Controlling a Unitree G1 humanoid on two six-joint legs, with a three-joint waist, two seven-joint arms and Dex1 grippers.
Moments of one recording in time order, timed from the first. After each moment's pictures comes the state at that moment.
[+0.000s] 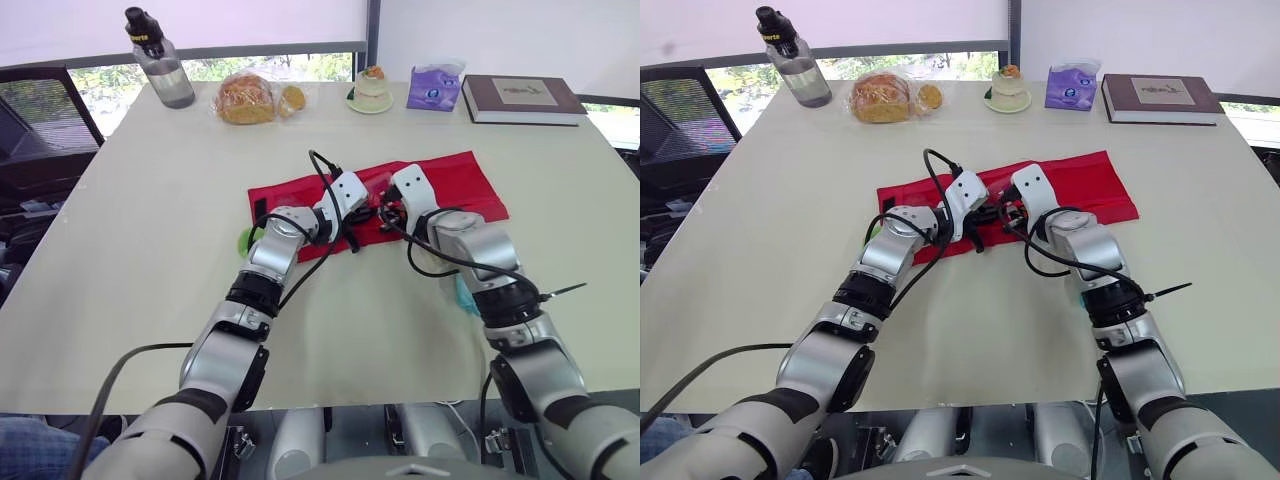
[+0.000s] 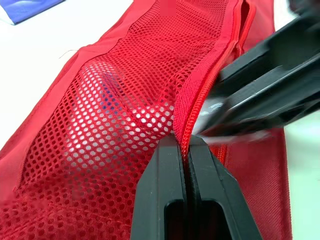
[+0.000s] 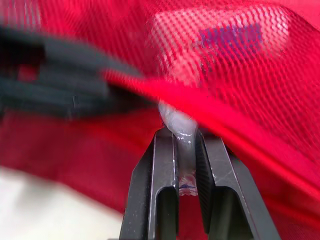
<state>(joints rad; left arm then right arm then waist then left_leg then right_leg) -0.82 0.23 -0.19 0.57 0.04 0.16 -0.79 -0.78 -0.15 0.17 0.16 0.09 0.93 0.35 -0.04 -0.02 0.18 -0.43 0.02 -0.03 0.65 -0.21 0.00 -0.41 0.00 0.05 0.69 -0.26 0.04</state>
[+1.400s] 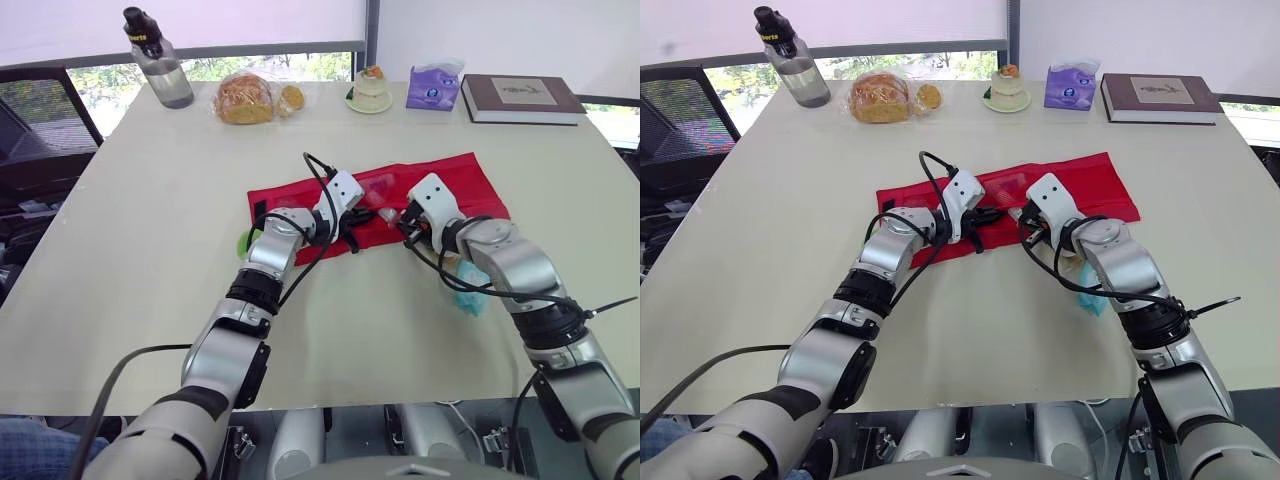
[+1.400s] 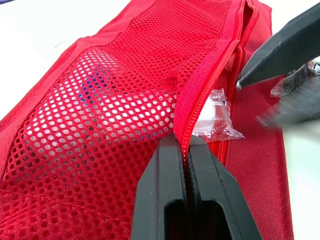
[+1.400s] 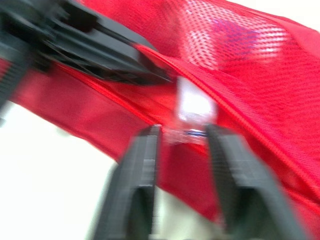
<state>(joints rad) -0.84 0.23 -0.16 0.63 -0.02 0.19 -0.82 -0.65 -0.39 0.26 -0.03 0.09 0.84 0.51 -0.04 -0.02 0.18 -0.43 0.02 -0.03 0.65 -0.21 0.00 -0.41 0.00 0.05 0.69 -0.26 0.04</state>
